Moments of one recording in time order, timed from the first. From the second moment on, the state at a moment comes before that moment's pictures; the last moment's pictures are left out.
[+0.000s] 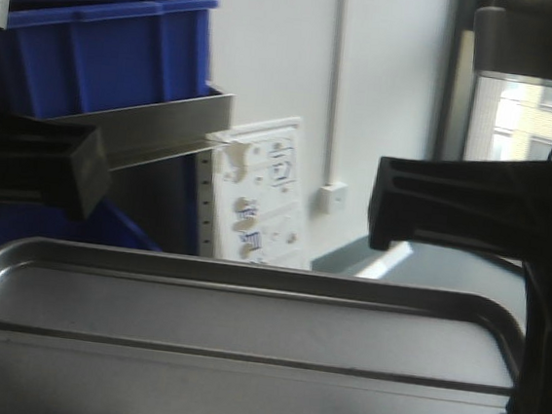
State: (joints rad) left arm -1.03 1.26 -0.83 0.15 1.03 -1.00; right arm 0.95 1.26 -0.81 -0.15 1.02 1.24
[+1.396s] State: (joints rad) left arm -1.03 1.26 -0.83 0.15 1.03 -1.00; right arm 0.95 1.26 -0.81 -0.15 1.02 1.24
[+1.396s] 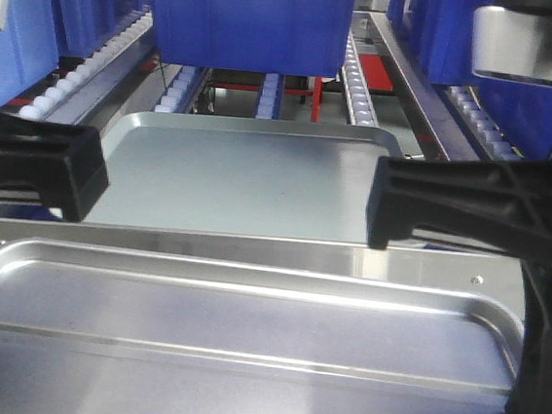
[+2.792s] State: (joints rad) left arm -1.03 1.26 -0.83 0.15 1.03 -1.00; right arm 0.95 1.26 -0.81 -0.15 1.02 1.24
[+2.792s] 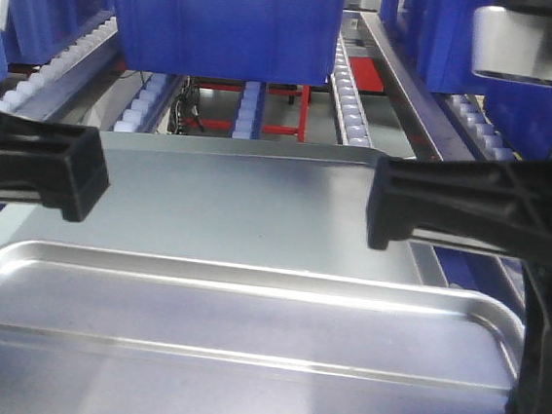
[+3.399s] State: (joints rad) left arm -0.83 1.26 -0.85 0.09 0.98 -0.71; right arm 0.90 1.26 -0.86 -0.18 0.94 1.04
